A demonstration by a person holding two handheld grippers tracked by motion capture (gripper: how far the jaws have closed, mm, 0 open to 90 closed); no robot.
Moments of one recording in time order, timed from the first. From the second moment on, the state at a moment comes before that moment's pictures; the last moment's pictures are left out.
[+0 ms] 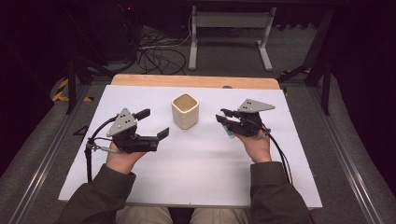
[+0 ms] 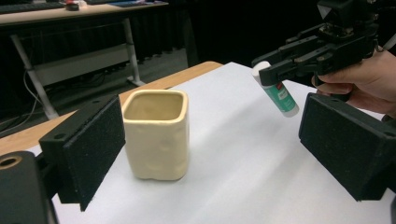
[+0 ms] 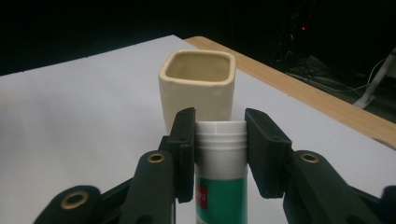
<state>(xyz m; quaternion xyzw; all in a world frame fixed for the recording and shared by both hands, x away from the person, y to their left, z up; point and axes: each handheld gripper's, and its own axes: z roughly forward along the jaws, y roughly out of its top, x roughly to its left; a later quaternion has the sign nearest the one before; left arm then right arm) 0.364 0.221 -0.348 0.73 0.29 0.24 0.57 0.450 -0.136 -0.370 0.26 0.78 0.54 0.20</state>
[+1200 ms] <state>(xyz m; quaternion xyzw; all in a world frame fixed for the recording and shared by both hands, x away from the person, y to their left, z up) 0.390 0.153 -0.374 0.73 0.29 0.16 0.60 0.426 -0.114 -0.351 0.21 0.74 0.61 0.19</state>
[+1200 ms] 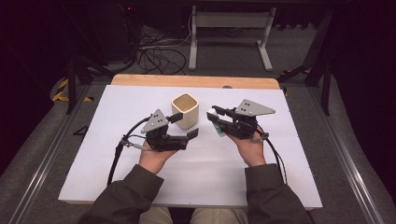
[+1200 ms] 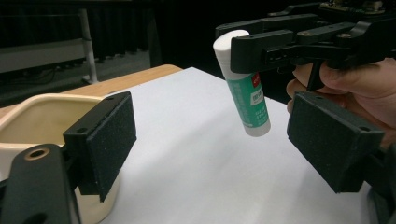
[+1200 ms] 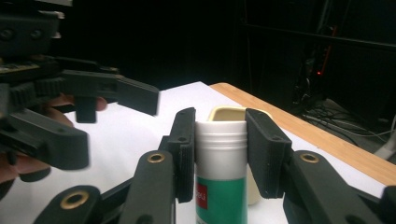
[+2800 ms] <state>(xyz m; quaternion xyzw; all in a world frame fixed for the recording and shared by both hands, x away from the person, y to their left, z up) 0.412 0.088 -0.391 0.72 0.28 0.10 0.63 0.413 -0.117 -0.339 0.19 0.71 0.64 0.21</state>
